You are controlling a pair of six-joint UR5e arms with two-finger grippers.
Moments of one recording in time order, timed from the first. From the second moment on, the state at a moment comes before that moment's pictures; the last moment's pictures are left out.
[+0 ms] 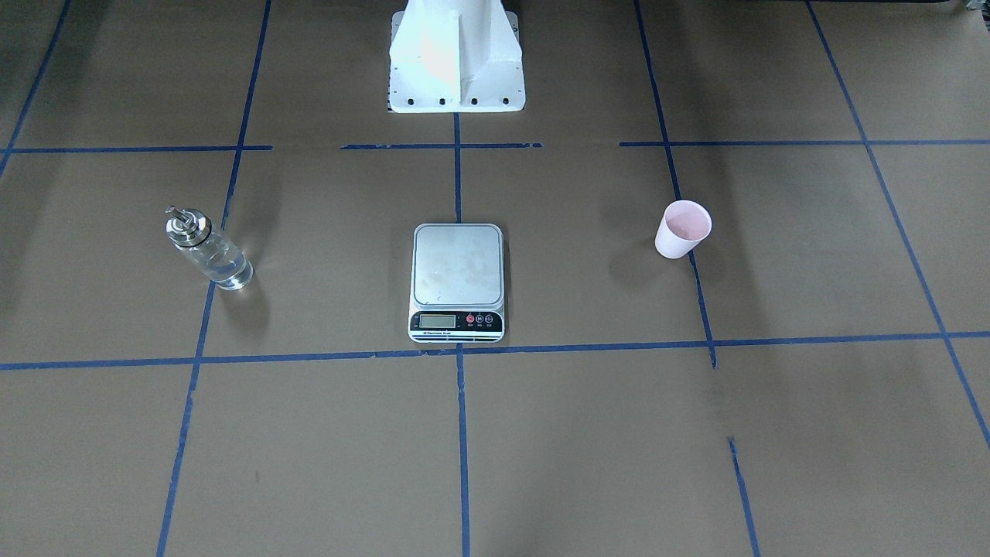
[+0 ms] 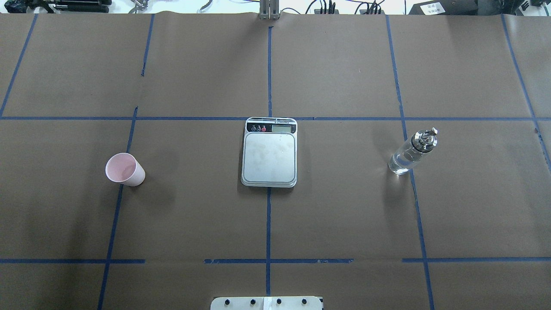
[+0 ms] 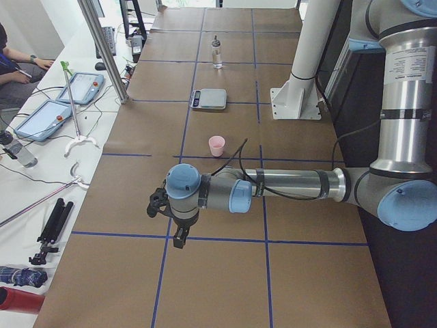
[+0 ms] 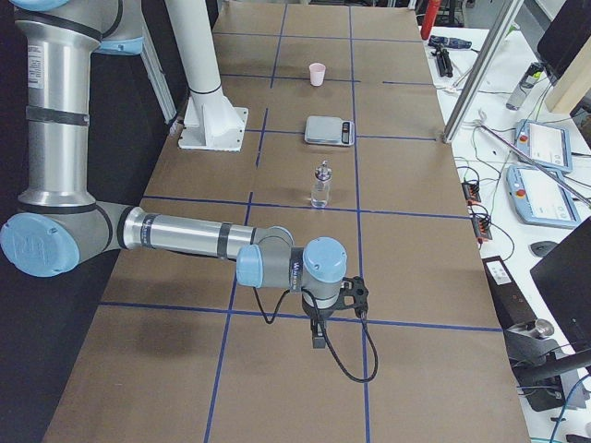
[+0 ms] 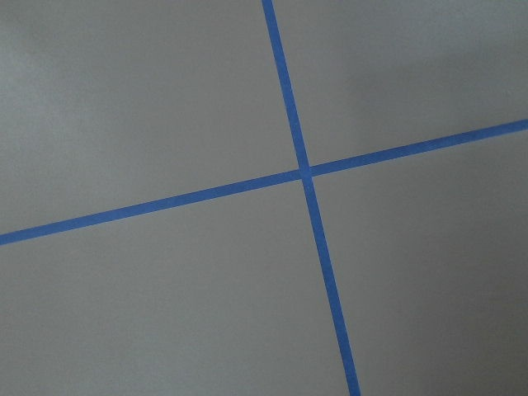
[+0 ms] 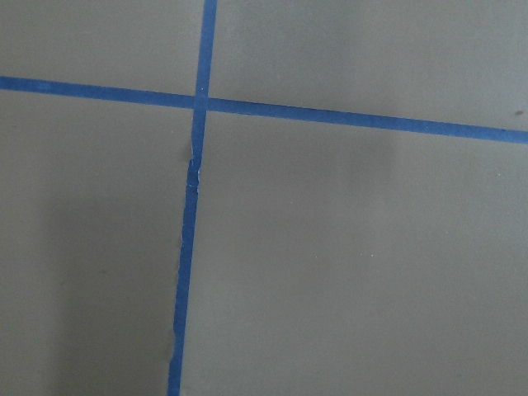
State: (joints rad) left arm -1.60 -1.54 -1.61 -1.68 -2.36 0.17; right arm 1.57 -1.67 1.58 -1.48 2.28 -0.08
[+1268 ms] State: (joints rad) left arm -1.60 -1.51 -1.64 -1.95 -2.36 0.16; right arm 1.57 -1.66 1.57 -1.48 2.35 -0.07
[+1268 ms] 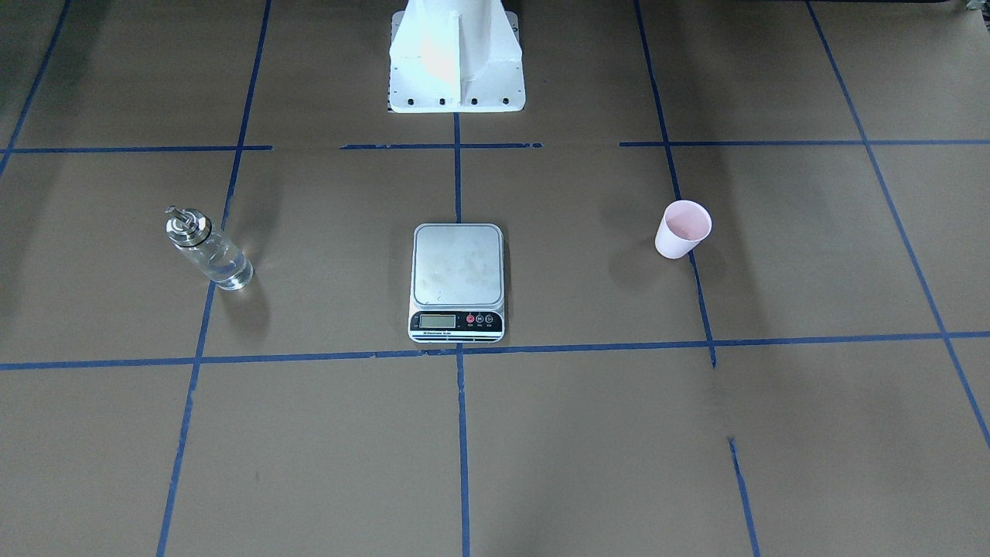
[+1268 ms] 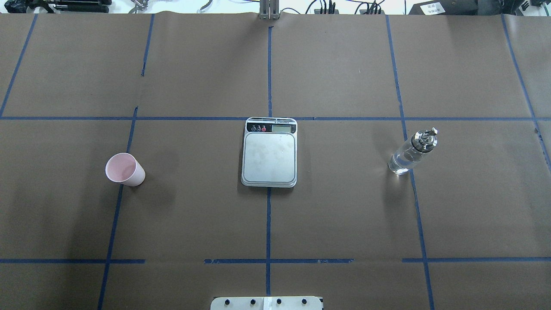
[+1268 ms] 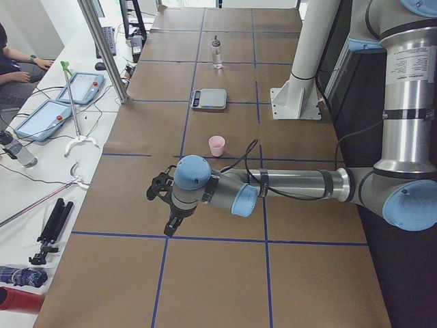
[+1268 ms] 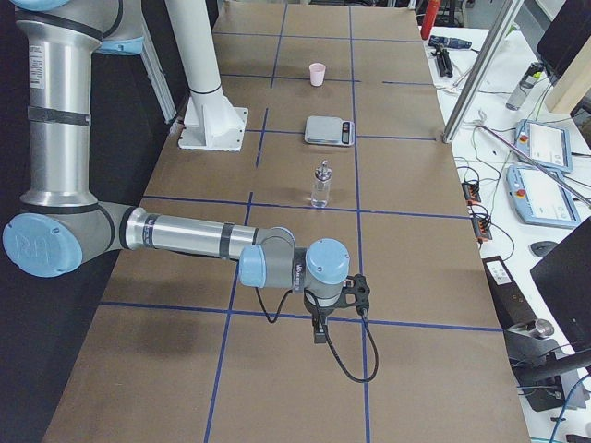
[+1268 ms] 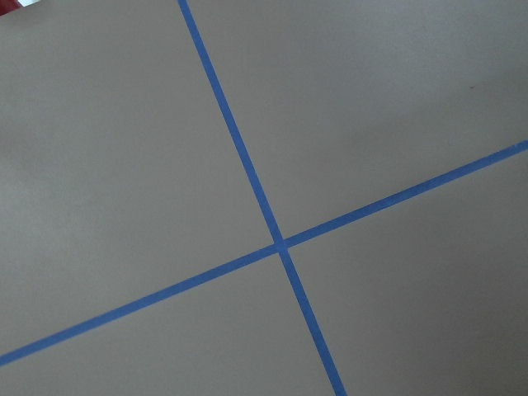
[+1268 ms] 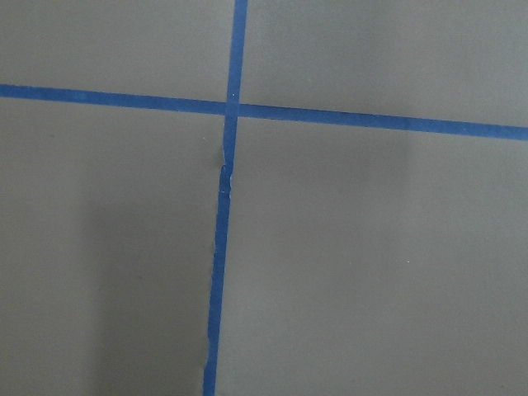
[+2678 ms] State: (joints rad) left arm -1.56 -1.62 -1.67 -2.37 -2.42 -0.02; right arm 1.57 -1.67 1.78 -1.03 2.38 0.23
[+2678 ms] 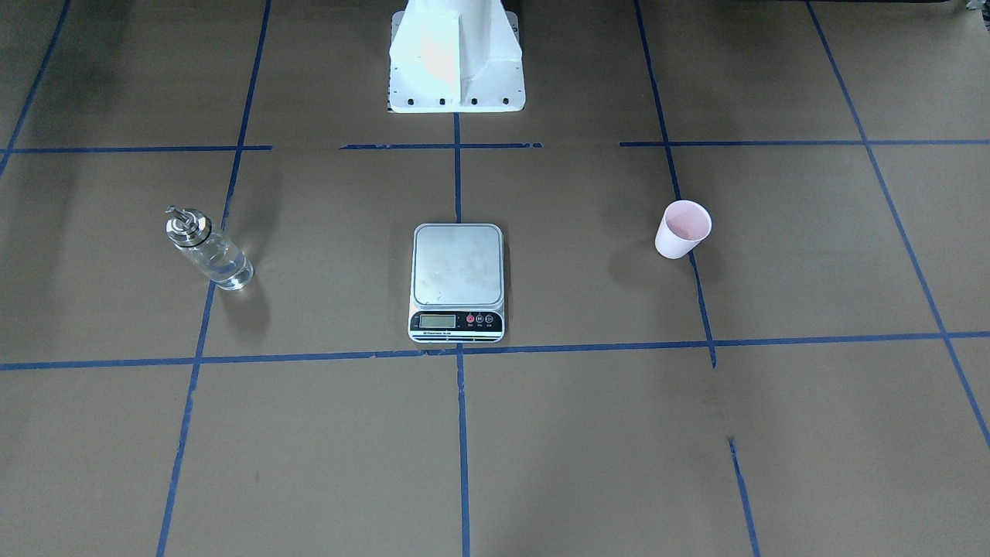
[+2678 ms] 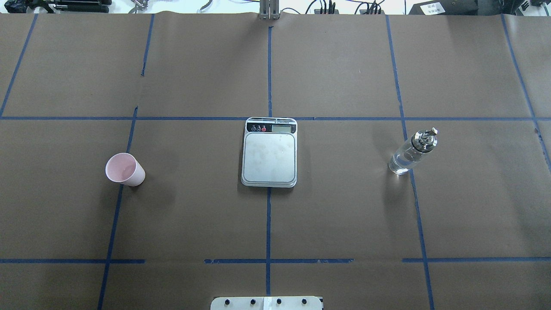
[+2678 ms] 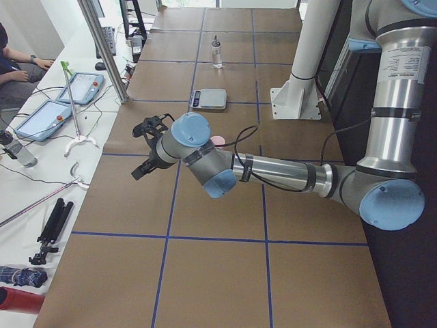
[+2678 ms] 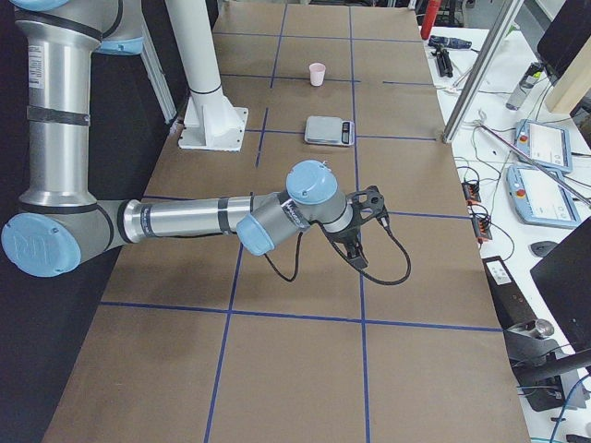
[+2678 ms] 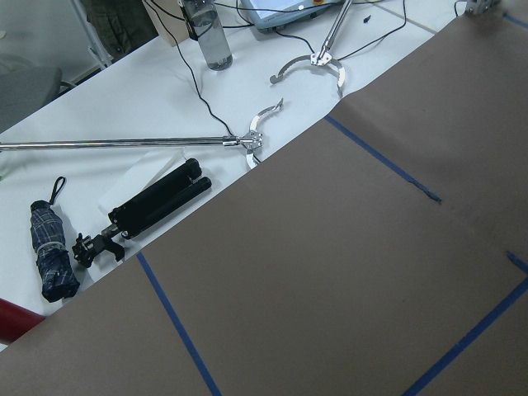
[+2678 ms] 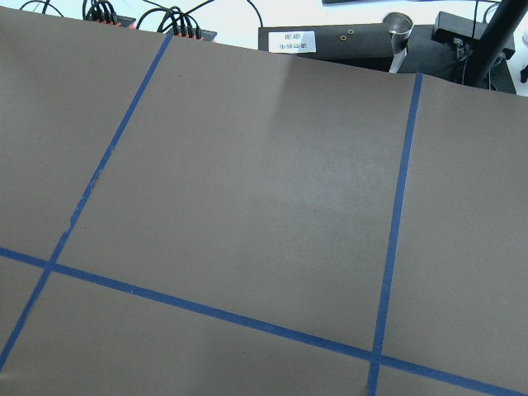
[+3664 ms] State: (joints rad) left arm -1.12 -1.46 -1.95 -2.34 -2.09 -0.68; right arm 1.57 -1.67 1.78 -1.03 2.39 0.25
